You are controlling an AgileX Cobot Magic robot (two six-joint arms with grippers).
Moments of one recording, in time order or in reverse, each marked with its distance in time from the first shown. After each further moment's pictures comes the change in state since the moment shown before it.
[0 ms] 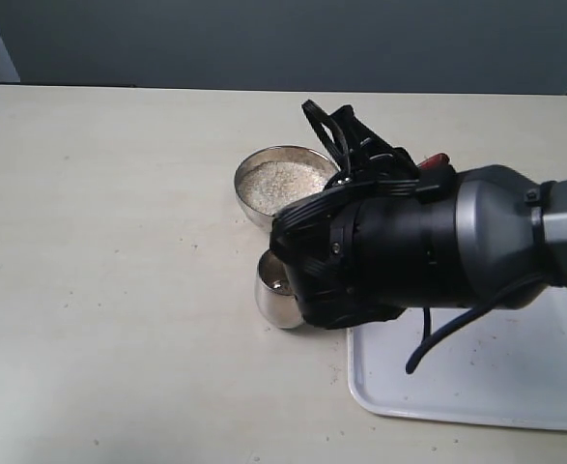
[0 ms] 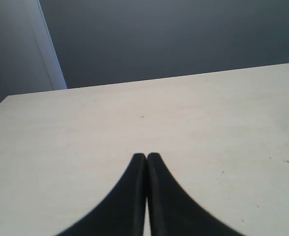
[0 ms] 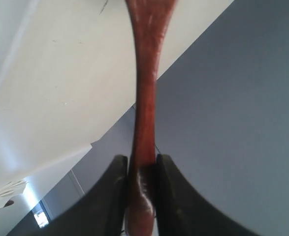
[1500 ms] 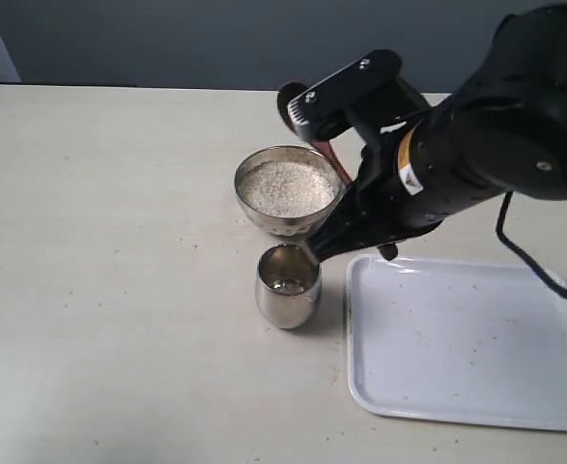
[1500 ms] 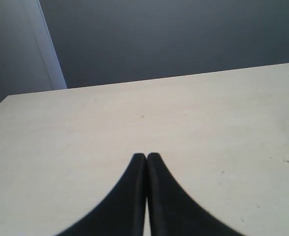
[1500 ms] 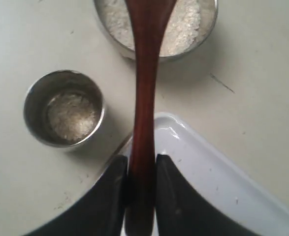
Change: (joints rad) left arm 0.000 0.000 0.000 0.000 0.000 0.000; right arm -0.213 -0.326 0.011 0.799 -0.454 0.693
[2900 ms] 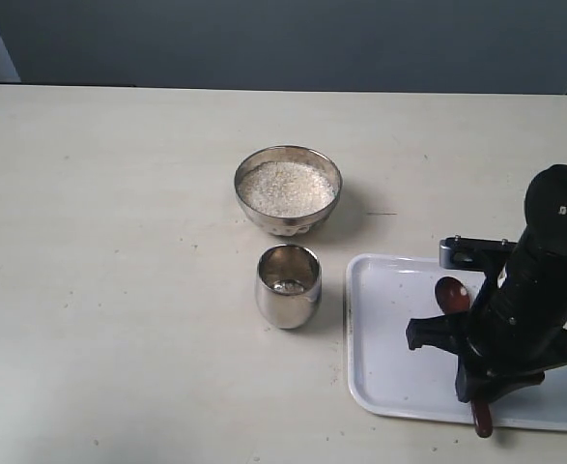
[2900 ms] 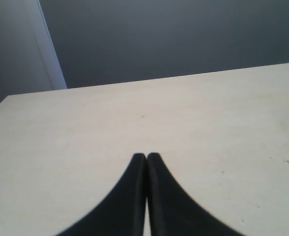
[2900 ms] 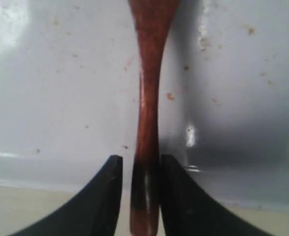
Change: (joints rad) left arm 0.000 0.000 0.000 0.000 0.000 0.000; right arm -0.460 0.202 0.339 0.605 0.023 -0.181
